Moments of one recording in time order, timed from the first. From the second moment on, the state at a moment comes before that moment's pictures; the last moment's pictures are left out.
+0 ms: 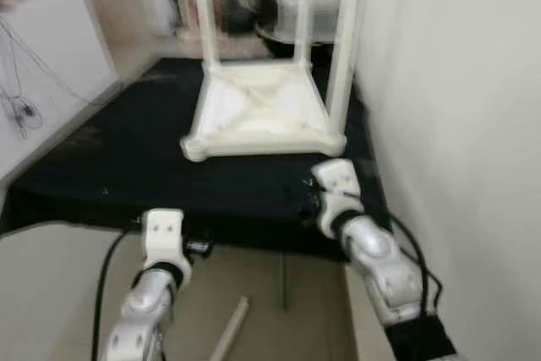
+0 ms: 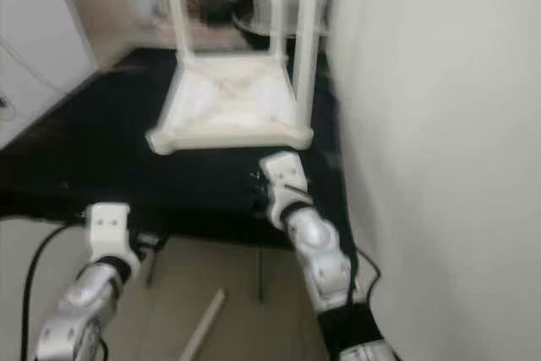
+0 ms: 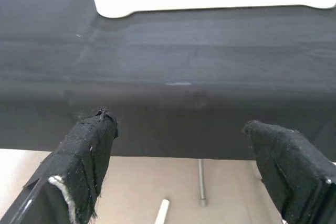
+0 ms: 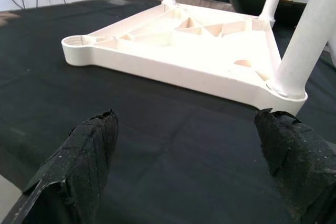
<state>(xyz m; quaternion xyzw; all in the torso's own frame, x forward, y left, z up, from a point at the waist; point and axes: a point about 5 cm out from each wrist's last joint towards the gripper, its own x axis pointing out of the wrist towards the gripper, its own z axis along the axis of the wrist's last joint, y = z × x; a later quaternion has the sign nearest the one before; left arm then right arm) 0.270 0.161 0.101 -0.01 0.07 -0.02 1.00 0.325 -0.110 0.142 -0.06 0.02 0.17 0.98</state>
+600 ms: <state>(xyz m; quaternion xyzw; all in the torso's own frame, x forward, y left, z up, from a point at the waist) 0.270 0.164 0.101 -0.01 0.07 -0.02 1.00 0.325 -0.105 0.139 -0.07 0.02 0.17 0.98</state>
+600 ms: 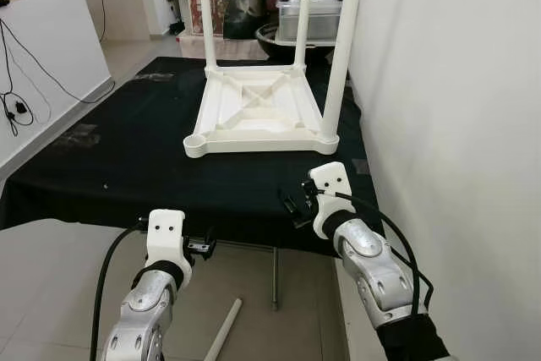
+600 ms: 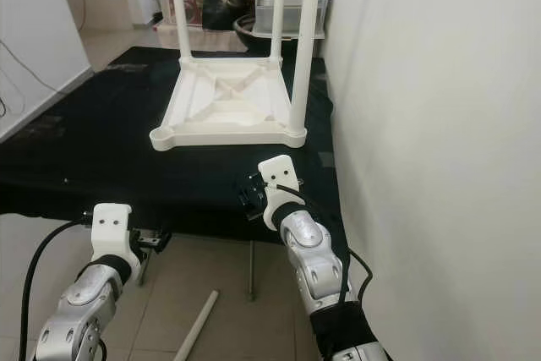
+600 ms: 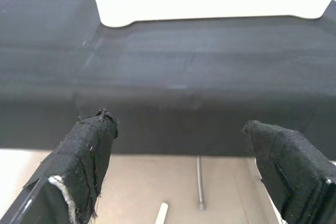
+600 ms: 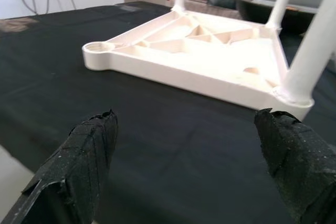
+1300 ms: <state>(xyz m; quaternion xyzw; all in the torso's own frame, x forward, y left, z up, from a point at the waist) 0.269 0.168 0.105 -0.01 0.06 -0.02 1.00 0.325 -0.102 0.140 -0.04 0.02 0.17 0.98</state>
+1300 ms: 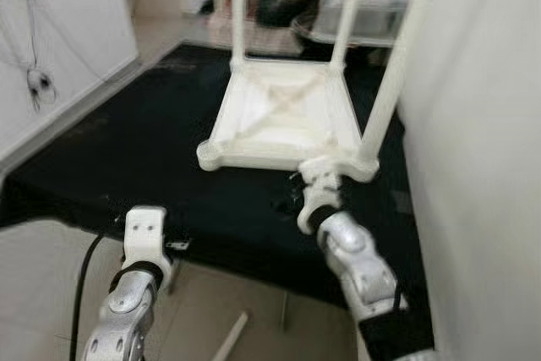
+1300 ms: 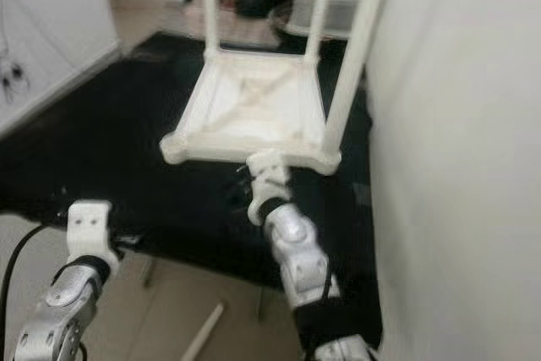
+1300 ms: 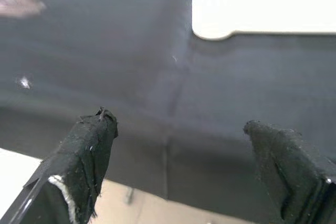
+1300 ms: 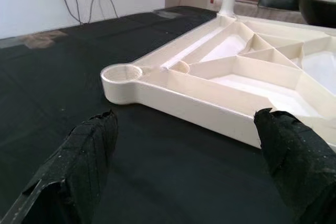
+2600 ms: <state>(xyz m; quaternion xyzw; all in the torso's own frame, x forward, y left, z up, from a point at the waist) 0.247 0.166 0.099 0.01 0.06 -0.05 1.00 0.314 -0.145 0.130 0.03 0.04 0.04 1.00</state>
